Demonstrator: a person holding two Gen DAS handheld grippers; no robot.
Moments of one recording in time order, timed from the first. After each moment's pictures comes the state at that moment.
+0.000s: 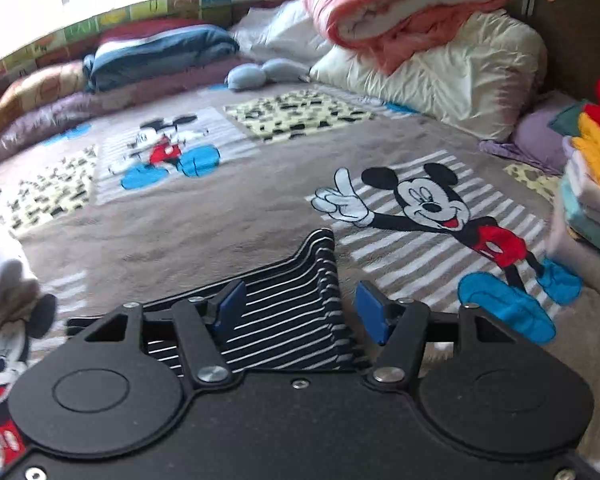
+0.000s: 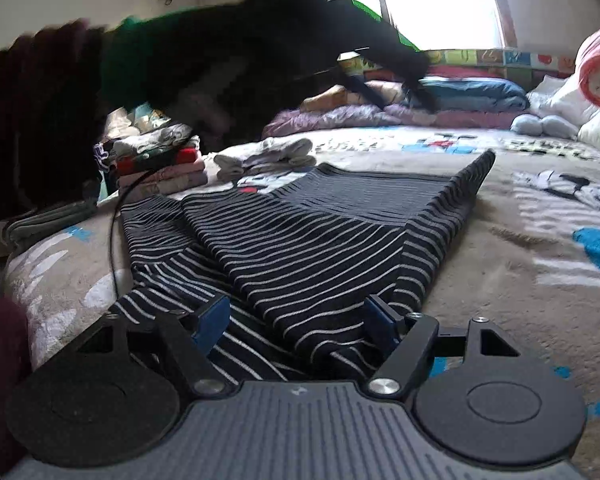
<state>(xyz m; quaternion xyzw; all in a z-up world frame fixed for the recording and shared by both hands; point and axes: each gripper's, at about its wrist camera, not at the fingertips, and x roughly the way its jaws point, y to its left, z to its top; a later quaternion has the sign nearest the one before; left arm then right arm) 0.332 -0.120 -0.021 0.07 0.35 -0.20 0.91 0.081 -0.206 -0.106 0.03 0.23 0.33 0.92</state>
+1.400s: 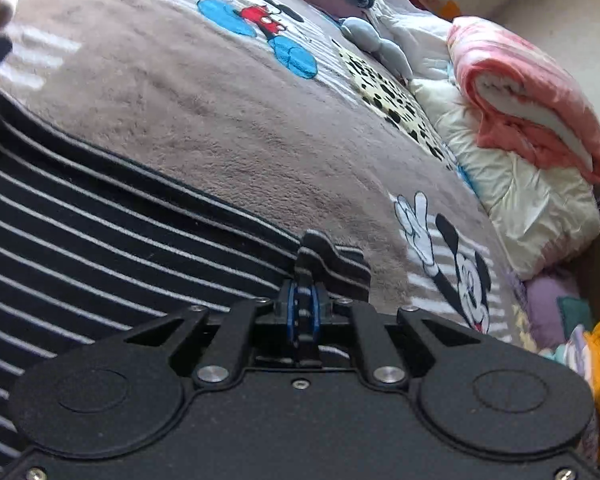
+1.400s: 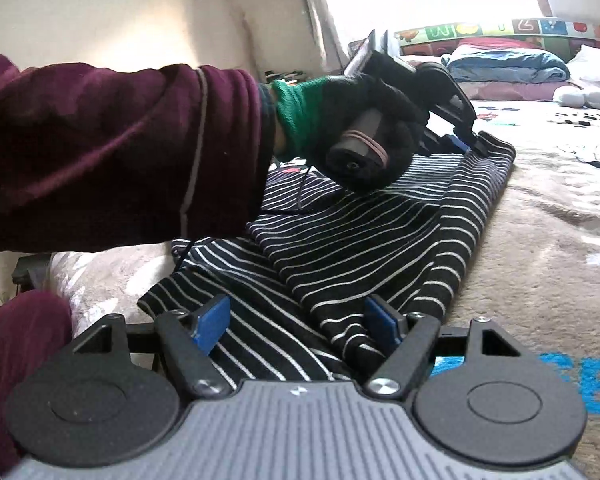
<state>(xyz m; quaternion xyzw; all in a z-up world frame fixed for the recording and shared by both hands) 0.417 -0.042 -0.121 -0.27 0.42 -0.15 0.85 0.088 -0.212 -0.107 0.05 0.26 0.40 0.88</state>
